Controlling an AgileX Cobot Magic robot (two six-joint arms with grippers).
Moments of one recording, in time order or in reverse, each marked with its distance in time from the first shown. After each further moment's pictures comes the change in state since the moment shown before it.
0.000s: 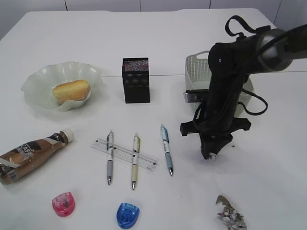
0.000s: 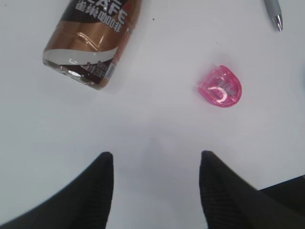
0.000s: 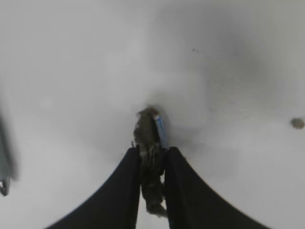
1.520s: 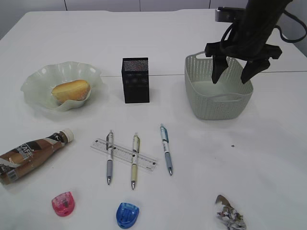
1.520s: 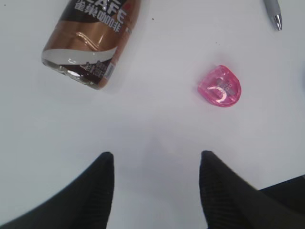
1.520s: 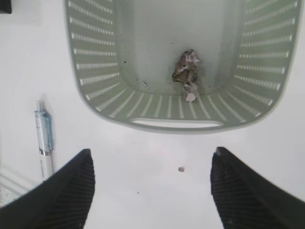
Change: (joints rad) left arm 0.000 0.000 0.000 0.000 -0.002 0.000; right arm -0.141 -0.117 -0.347 -0.049 0.155 0.007
